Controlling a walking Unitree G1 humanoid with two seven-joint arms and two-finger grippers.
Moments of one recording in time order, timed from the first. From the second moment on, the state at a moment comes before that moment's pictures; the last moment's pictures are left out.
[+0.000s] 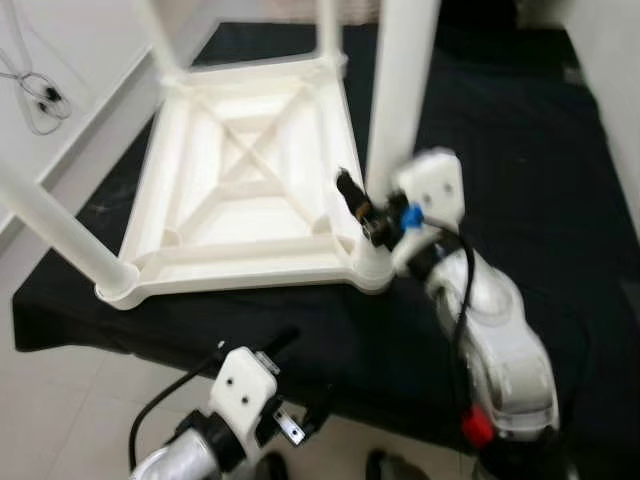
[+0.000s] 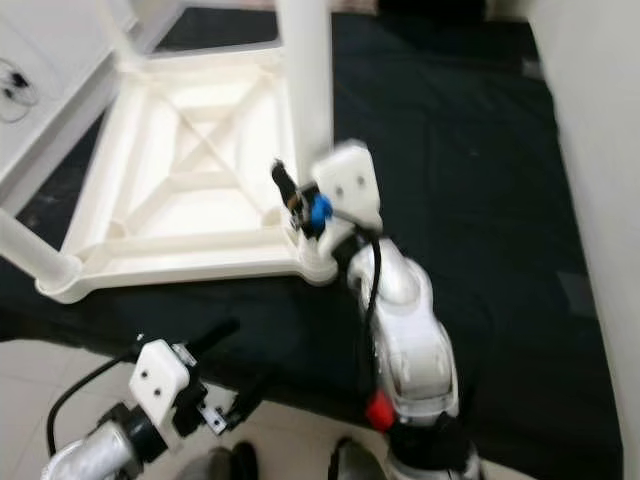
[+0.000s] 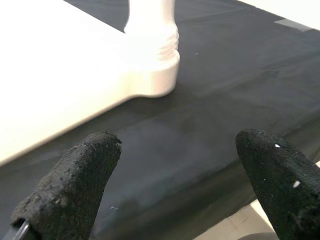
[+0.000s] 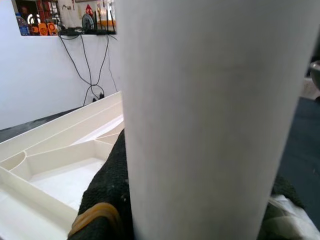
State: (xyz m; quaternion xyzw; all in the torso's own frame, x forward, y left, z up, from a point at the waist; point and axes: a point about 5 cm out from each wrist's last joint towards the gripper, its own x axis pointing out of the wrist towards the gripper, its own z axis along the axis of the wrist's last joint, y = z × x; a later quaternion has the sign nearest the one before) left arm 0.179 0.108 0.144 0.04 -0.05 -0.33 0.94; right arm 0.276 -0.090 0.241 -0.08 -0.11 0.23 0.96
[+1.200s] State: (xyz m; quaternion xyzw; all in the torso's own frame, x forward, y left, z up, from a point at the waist) left arm 0.185 0.106 0.151 0.04 -0.07 -0.33 0.94; right arm 0.325 -0.101 0.289 -0.08 -0.11 0.63 0.76
